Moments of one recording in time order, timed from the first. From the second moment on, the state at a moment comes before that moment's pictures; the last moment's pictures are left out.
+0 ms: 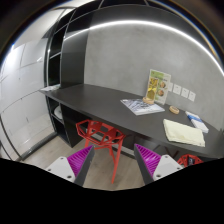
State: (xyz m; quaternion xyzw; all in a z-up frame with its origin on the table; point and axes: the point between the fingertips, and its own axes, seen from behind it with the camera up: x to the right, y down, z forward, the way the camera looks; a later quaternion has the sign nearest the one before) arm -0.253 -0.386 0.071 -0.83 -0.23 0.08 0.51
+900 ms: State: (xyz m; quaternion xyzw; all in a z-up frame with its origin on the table) arm -0.035 -0.057 -0.006 -0.84 -0.13 0.00 0.53
